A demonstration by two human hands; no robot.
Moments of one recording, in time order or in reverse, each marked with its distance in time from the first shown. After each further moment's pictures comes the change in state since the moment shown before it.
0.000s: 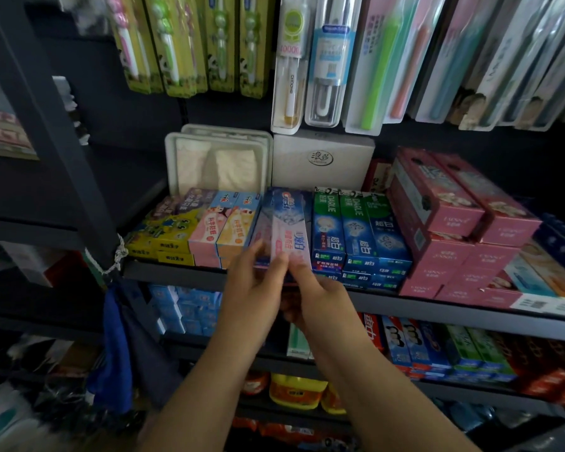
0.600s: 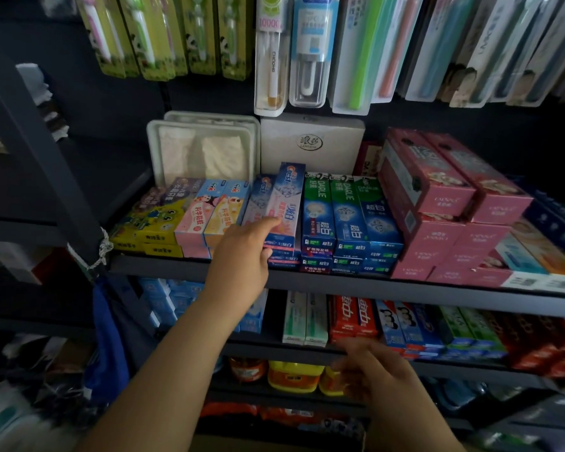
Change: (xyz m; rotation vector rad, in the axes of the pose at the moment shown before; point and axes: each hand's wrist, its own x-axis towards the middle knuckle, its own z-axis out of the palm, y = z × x) left_hand 0.040 -0.007 -0.002 0.769 -0.055 0.564; right_hand -0.043 0.055 -0.093 -0.080 0.129 0.245
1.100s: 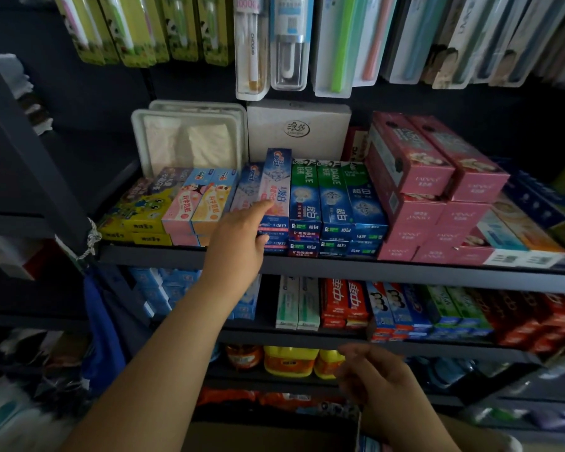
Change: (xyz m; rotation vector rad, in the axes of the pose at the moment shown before) left_hand 0.004 -0.006 0.019 0.016 0.029 0.075; right_hand 0.001 0.036 -0.025 -0.105 -0.007 -0.057
